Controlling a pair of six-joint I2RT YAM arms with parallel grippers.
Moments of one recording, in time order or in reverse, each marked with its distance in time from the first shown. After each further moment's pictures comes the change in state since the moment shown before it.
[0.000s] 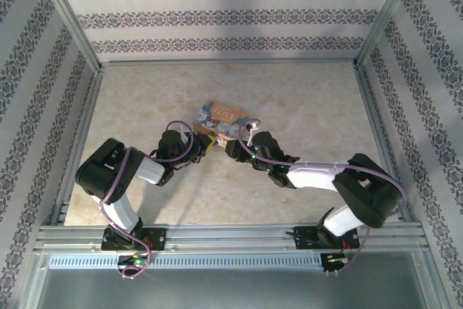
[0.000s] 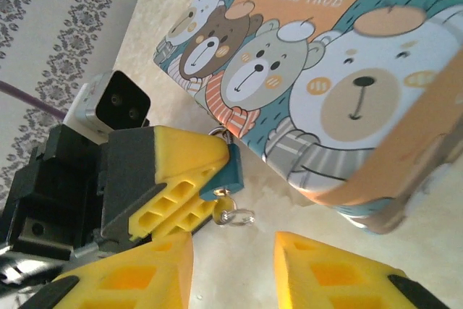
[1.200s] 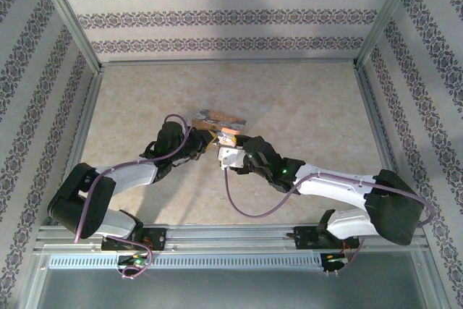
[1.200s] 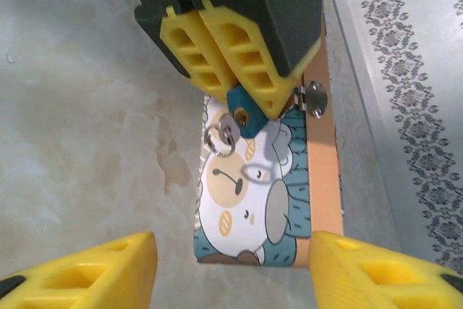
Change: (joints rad) left arm -0.052 -0.301 0.098 -0.474 -0.049 0.055; right arm 0.158 -0.154 0.108 -0.365 0.243 -1.598
